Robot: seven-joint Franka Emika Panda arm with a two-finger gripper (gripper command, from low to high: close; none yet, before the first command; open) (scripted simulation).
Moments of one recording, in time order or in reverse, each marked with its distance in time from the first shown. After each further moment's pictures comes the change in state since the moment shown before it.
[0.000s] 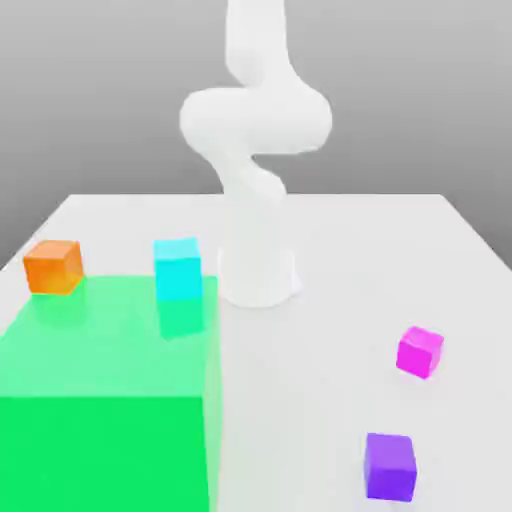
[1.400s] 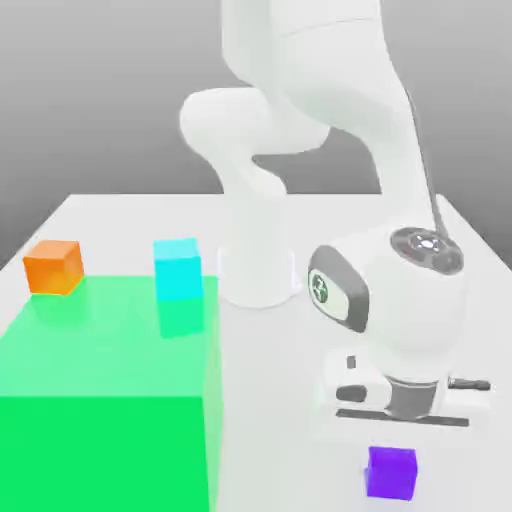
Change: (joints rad) arm 0.058 1.050 0.222 -0.135 -0.220 0.439 0.562
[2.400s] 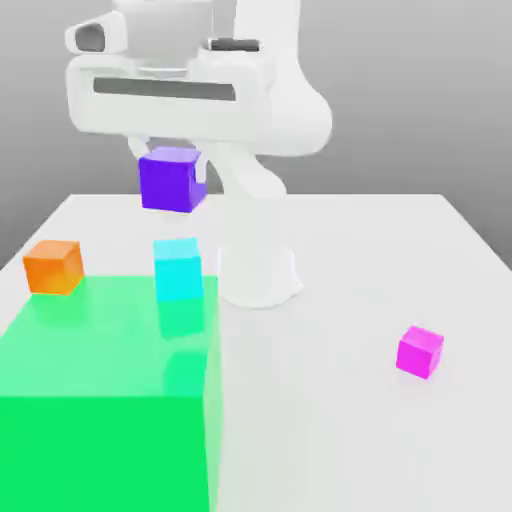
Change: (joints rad) arm -0.255 -0.881 -0.291 -0.140 0.229 -0.723 -0.612
